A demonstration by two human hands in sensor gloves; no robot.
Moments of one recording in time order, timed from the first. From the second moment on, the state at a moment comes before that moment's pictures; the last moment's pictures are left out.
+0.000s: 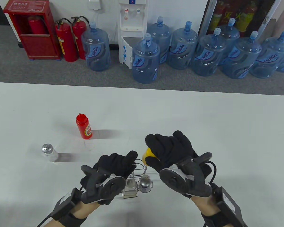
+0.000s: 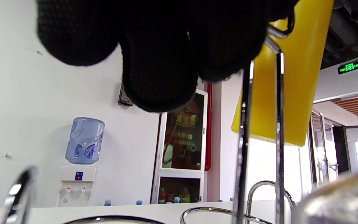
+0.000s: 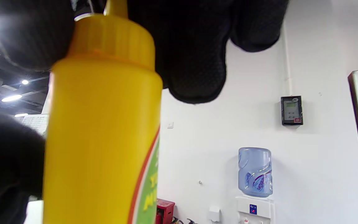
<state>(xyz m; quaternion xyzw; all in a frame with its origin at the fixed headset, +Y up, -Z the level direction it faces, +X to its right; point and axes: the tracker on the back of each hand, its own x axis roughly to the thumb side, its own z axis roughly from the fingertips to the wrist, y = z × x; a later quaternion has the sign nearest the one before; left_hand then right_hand) -0.115 -0.606 -0.217 0.24 -0.21 0.10 0.94 0.079 -0.519 -0.223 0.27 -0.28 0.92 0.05</state>
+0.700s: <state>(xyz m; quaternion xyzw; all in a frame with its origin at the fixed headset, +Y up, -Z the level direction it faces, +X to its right) -0.116 -0.609 -0.218 0.24 -0.20 0.11 0.94 0.067 -0.542 -0.238 0.28 -0.26 0.92 0.13</state>
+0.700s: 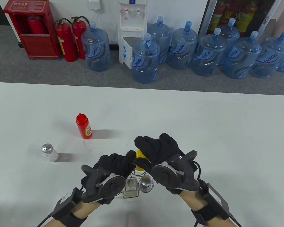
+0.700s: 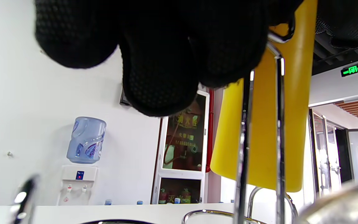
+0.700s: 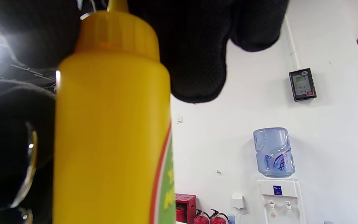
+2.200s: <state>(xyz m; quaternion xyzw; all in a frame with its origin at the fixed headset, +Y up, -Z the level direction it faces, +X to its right) -0.108 -0.611 -0.202 0.29 -0.20 0.14 0.93 0.076 -0.638 -0.235 0.25 -0.18 0.90 0.30</state>
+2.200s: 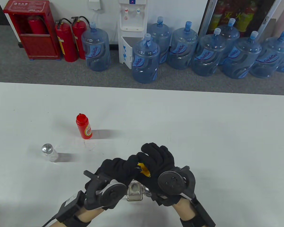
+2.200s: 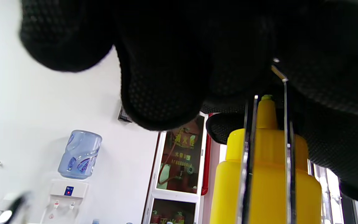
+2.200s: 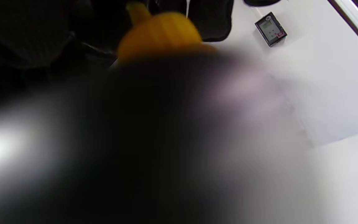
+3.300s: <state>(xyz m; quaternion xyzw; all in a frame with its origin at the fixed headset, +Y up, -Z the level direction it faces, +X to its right) -0.299 -0.650 -0.242 0.23 0.01 0.06 0.97 0.112 -0.655 -0.247 0.18 -0.18 0.90 0.36</state>
